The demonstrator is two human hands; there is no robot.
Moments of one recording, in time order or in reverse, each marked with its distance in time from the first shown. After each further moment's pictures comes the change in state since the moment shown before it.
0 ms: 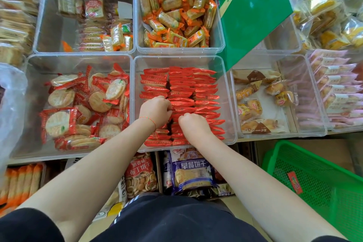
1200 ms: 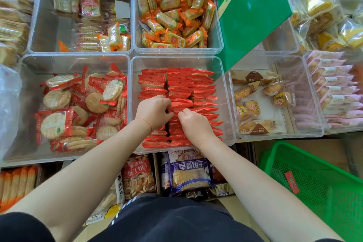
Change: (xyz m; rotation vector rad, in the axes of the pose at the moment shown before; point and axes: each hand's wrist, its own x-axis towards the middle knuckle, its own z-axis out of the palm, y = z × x) left_hand 0.002 -0.003 0.002 -0.013 0.110 0.089; right_hand -0.001 0.013 0.013 0.123 0.234 -0.036
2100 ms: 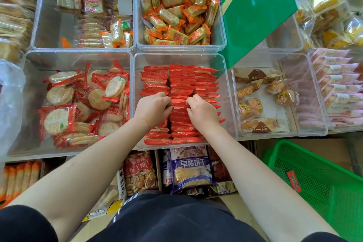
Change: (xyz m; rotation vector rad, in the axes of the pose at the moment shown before) left_hand -0.009 -0.006 -0.005 0.096 0.048 0.095; right_hand 0.018 0.021 -0.001 0.117 0.076 0.157
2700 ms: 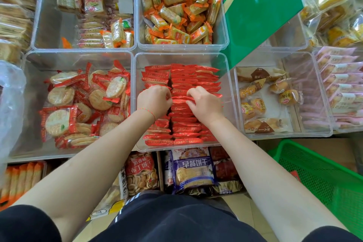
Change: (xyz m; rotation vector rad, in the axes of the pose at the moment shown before) left_hand 0.025 0.000 -0.006 -0.084 0.007 -0.245; right_hand 0.018 0.006 -0.015 0.013 0.070 -0.047
